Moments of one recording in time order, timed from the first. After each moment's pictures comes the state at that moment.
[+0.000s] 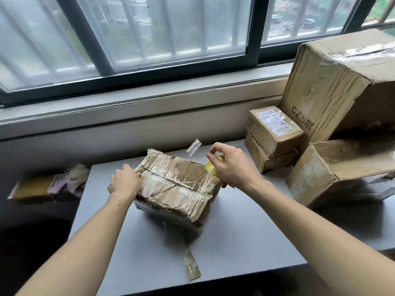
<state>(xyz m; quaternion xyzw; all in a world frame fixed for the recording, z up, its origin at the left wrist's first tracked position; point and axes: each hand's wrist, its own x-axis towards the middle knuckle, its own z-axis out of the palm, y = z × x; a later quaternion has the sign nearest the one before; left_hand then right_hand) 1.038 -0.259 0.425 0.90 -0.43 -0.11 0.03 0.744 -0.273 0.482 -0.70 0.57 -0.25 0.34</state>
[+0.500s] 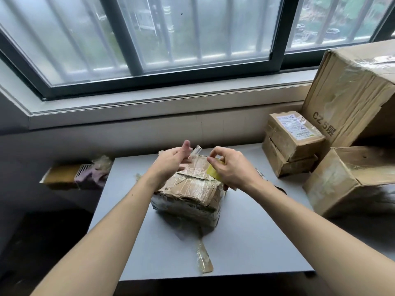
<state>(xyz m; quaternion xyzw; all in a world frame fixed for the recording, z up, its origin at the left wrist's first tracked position) 0.983 -0.240 0.491 0.64 -0.48 -0.48 0.35 0.784 -0.250 0.495 -0.74 0.53 -0.22 0.34</state>
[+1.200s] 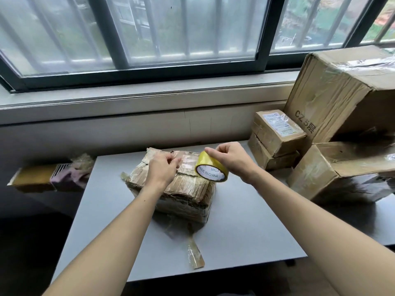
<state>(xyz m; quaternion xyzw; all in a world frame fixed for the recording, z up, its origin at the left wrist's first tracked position) 0.988 -0.244 0.434 0.73 -0.52 -0.26 0.35 0.775 -0.262 0.492 -0.63 0.56 -0.27 0.46</state>
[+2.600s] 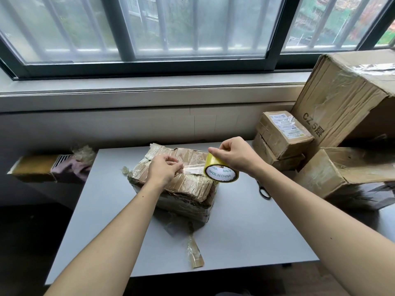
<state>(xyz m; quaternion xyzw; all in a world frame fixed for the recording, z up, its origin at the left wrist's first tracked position) 0.997 -0.241 0.423 0.73 -0.38 -0.42 0.38 0.777 -0.282 0.491 -0.70 0.57 -0.21 0.37</state>
